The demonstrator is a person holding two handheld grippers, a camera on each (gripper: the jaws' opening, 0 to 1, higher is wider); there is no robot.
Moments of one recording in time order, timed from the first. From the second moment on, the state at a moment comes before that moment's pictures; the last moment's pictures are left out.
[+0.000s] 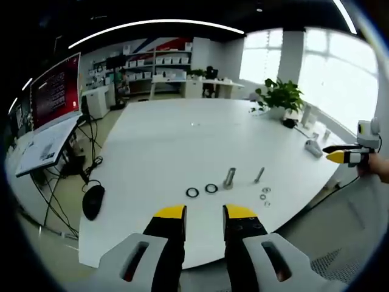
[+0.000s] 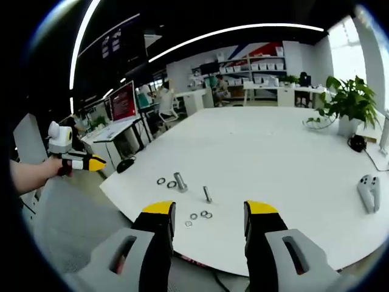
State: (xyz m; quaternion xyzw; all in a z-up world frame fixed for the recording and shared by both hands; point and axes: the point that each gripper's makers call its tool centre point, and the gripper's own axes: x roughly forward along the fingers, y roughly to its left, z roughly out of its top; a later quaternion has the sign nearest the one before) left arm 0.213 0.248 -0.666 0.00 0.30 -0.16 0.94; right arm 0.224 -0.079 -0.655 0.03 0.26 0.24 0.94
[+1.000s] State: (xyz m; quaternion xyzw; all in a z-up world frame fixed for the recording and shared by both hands) left arm 0.211 0.250 -0.675 0.01 0.32 -0.16 0.93; right arm 0.226 -0.079 -0.653 0.01 0.25 0.24 0.94
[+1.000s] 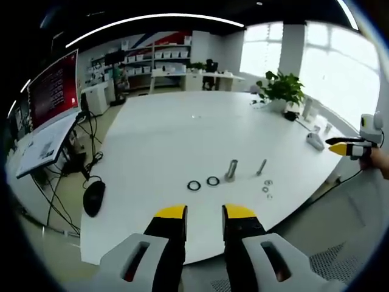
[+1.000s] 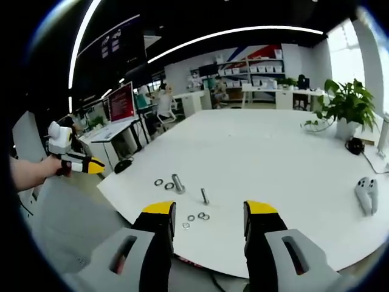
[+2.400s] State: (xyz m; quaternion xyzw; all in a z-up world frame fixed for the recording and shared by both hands) left arm 0.219 0.234 -0.668 -0.03 0.36 -0.21 0.91; right arm 0.221 -0.075 -0.662 0.00 0.27 0.26 0.93
